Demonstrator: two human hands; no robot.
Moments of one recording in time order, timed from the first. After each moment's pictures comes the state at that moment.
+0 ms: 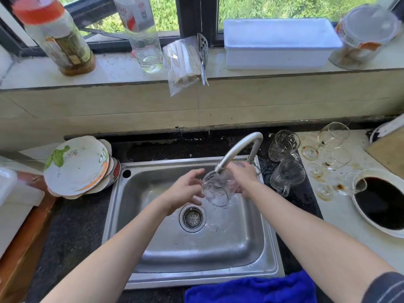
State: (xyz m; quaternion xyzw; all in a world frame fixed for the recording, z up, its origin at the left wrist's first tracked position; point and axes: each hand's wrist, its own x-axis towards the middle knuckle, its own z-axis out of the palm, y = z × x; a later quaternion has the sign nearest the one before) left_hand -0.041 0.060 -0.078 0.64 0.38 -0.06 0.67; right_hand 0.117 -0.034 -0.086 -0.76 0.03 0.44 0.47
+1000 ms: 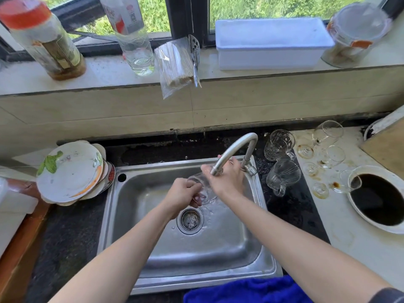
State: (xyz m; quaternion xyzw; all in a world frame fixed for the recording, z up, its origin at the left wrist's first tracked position) left_hand -0.028 0.051 -0.088 0.65 0.44 -0.02 0.62; right_hand 0.086 -0.028 -0.084 -0.89 -0.20 0.30 0.29
